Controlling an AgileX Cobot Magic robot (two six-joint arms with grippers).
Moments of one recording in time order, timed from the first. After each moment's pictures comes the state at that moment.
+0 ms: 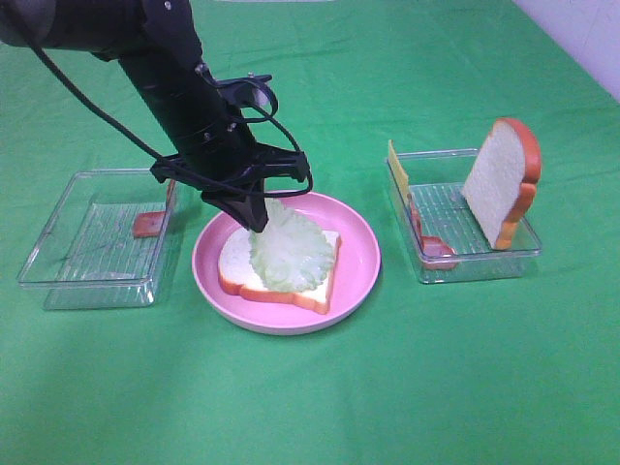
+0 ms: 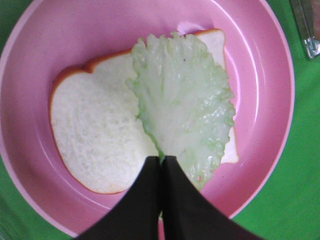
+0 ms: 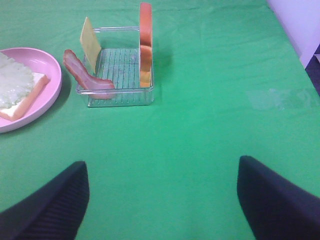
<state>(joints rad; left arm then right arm) -0.50 2.12 -1.60 -0.36 0.91 0.00 -0.03 0.00 -0.51 0.10 1.07 -0.09</state>
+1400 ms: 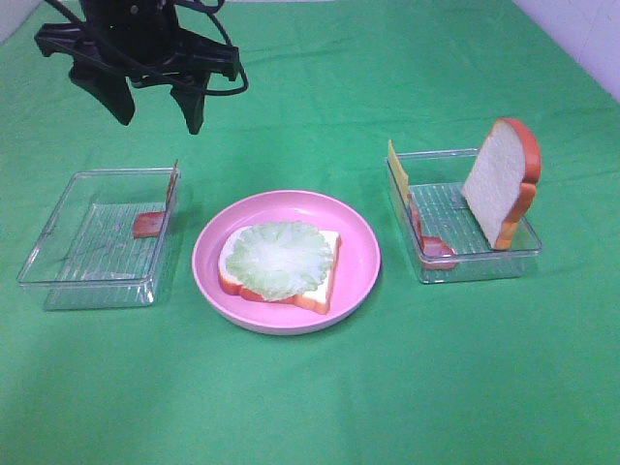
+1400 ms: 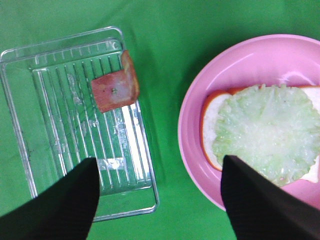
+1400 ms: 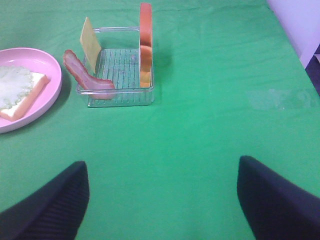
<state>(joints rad) -0.48 1.99 -1.82 0.10 1.21 -0.36 -0.03 0.00 -0.51 0.10 1.07 -0.09</state>
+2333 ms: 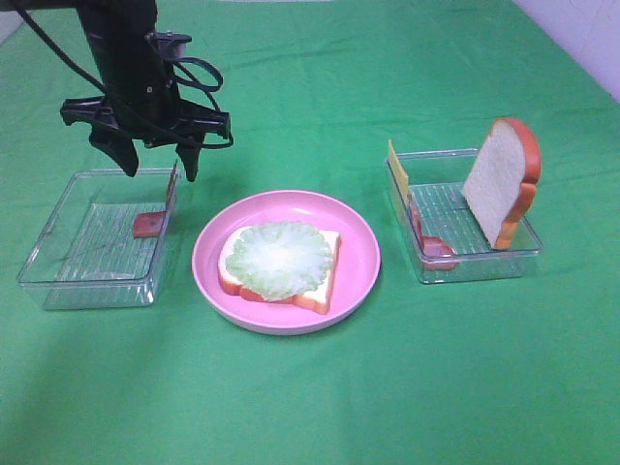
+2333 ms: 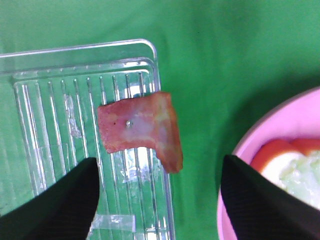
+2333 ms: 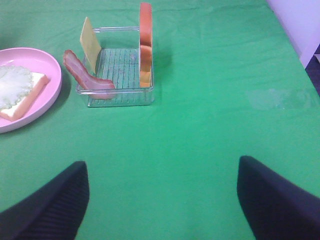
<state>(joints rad) -0.39 2.20 -1.82 0.09 1.07 -0.37 -0.03 0.00 -0.51 0.10 1.07 -0.09</state>
